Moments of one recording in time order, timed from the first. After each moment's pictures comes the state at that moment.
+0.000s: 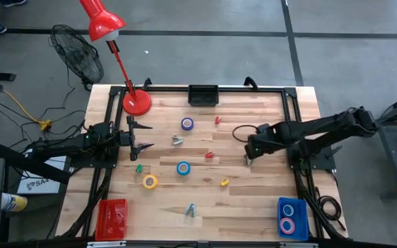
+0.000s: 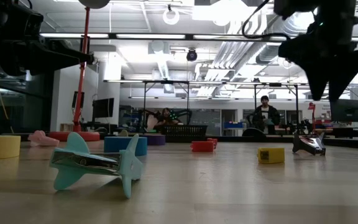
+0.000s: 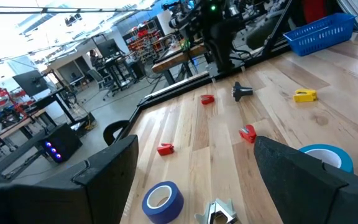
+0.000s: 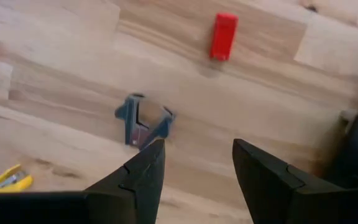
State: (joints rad) left arm 0.14 0.03 0.01 0.01 0.01 0.44; right arm 0.09 1.24 0.87 -1.12 0.14 1.35
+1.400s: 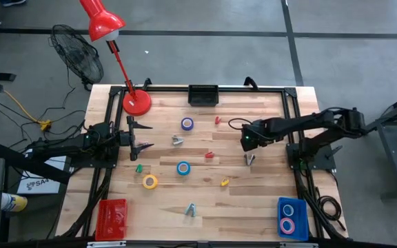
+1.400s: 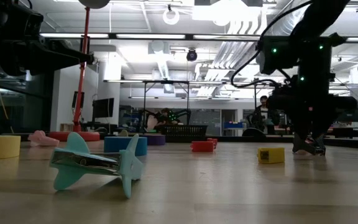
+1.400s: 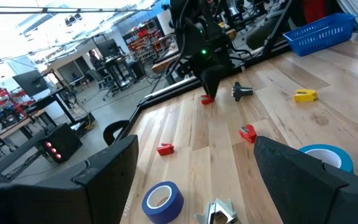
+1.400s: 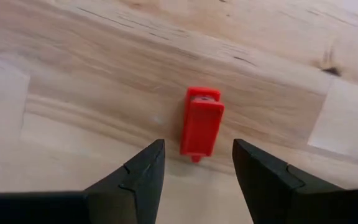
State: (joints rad) left arm 0.14 0.03 0.01 0.01 0.01 0.44; right arm -0.19 1.41 0.66 -0.76 0.18 1.10
